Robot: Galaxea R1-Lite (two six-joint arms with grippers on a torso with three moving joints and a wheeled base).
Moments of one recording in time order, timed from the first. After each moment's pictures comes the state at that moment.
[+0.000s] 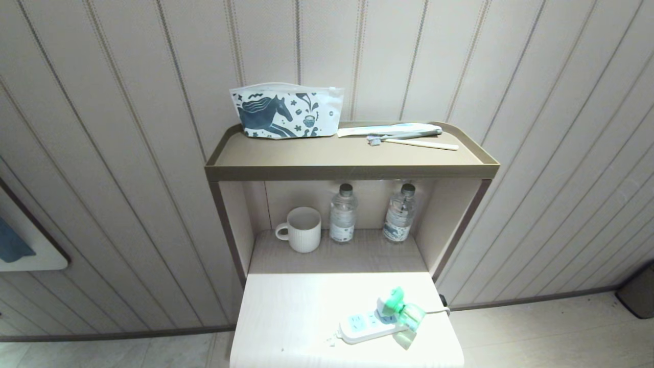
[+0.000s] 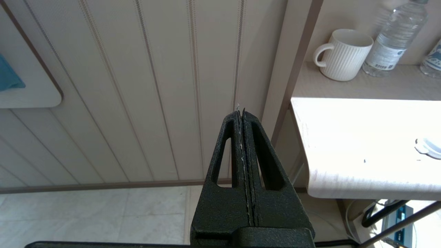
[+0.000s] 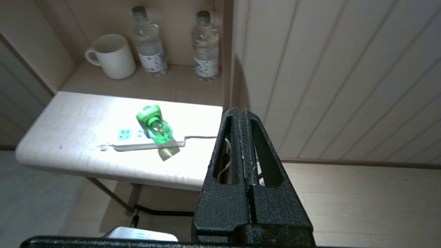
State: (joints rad) left arm 0.00 0.00 -0.02 0.04 0.00 0.00; right arm 0.00 0.35 -0.60 0.30 0.10 0.00
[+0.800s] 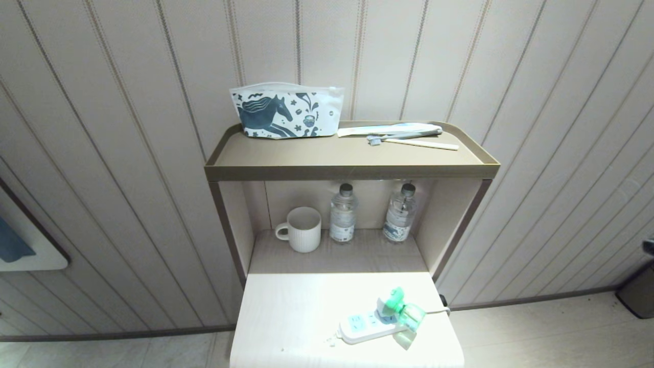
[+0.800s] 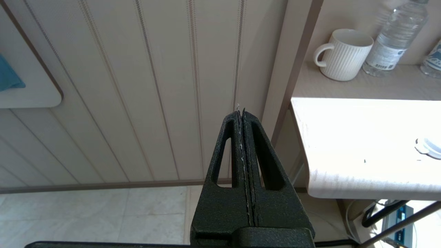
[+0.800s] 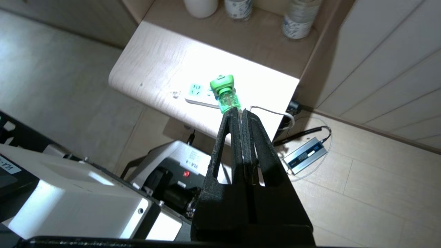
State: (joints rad) left arm 0.00 0.00 -0.02 0.04 0.00 0.00; right arm 0.28 0.96 -1.20 0.67 0.19 0.01
